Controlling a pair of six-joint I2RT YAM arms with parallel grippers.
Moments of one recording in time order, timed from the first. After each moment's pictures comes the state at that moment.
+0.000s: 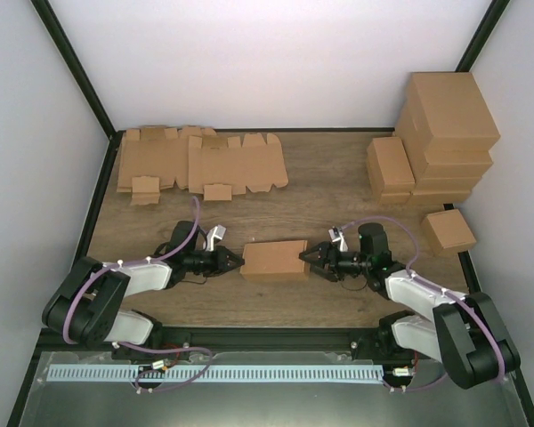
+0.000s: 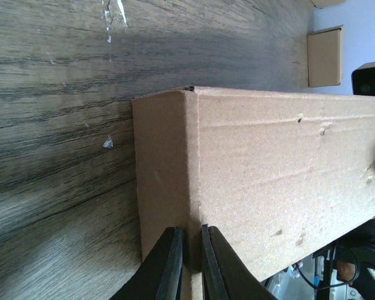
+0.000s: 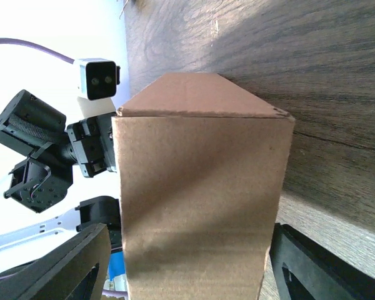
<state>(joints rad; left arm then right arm) -0.44 1.39 0.34 0.28 0.74 -0.76 0.31 1.12 0.26 0.23 -0.92 0.94</state>
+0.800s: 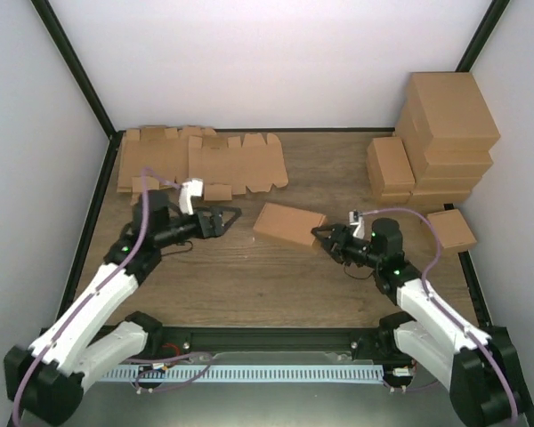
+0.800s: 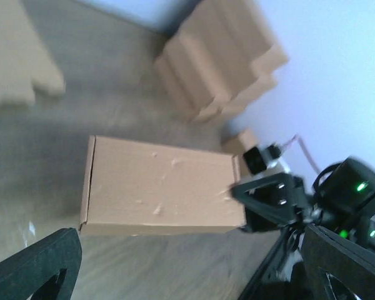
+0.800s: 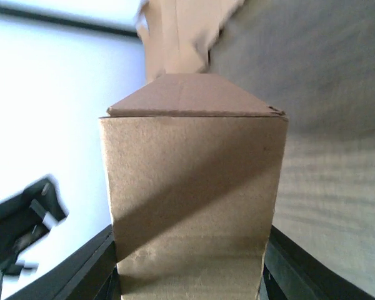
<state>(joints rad) -0.43 0.96 0.64 -0.14 0.59 -0.67 0.31 0.93 0.32 0.15 -0.71 1.07</state>
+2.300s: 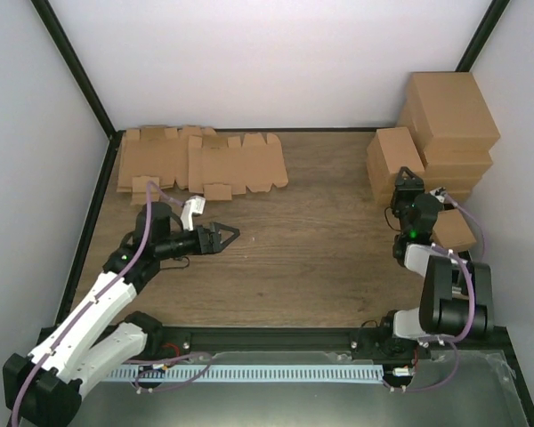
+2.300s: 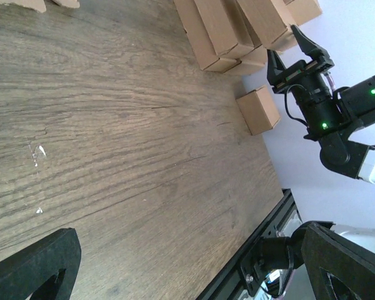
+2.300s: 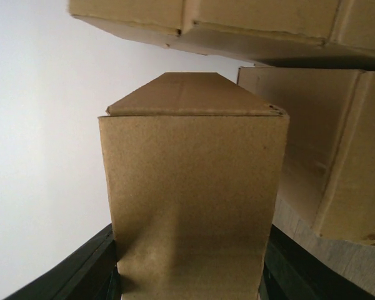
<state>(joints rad) -0.43 0.82 0.65 -0.34 0.59 -0.65 -0.18 1.35 0.45 0.83 -0.09 1.42</state>
